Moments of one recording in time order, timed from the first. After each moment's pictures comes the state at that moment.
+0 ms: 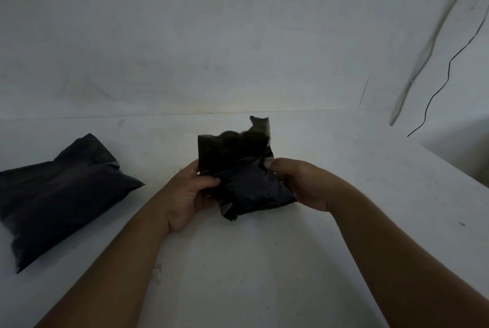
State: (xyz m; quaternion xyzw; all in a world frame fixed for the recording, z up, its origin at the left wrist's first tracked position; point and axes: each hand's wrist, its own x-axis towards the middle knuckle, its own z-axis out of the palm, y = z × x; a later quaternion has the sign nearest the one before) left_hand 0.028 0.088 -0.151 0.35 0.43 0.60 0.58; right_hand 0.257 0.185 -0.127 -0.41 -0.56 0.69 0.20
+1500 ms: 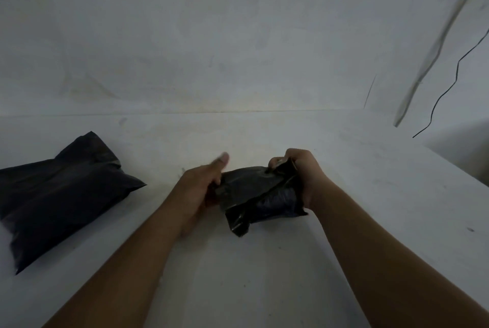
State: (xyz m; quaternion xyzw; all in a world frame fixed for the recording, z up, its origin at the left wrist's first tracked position) left_hand 0.041 0.087 -0.142 0.39 0.51 0.56 0.52; right_hand 0.233 0.195 -0.130 -0.40 -0.40 0.77 0.29
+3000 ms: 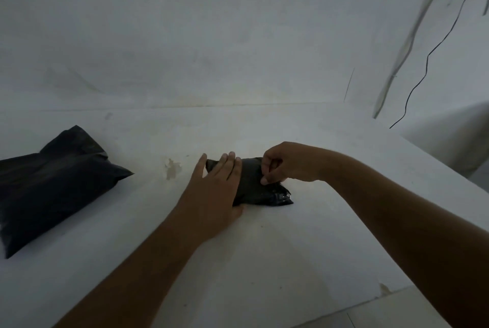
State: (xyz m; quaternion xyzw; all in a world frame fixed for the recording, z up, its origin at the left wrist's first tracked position) left_hand 0.088 0.065 -0.149 0.76 0.64 0.04 -0.12; right_hand 0.271 0.181 -0.084 -0.42 -0.85 0.31 0.01
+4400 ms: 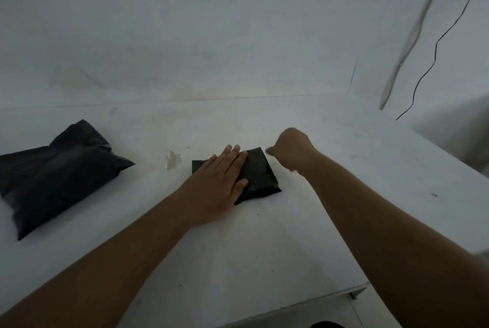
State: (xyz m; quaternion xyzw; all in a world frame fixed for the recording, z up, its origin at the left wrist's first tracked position) left_hand 0.083 0.080 -0.167 0.79 0.61 0.08 -0.01; right_hand 0.259 0.179 -0.103 -0.63 -0.72 0.26 0.16
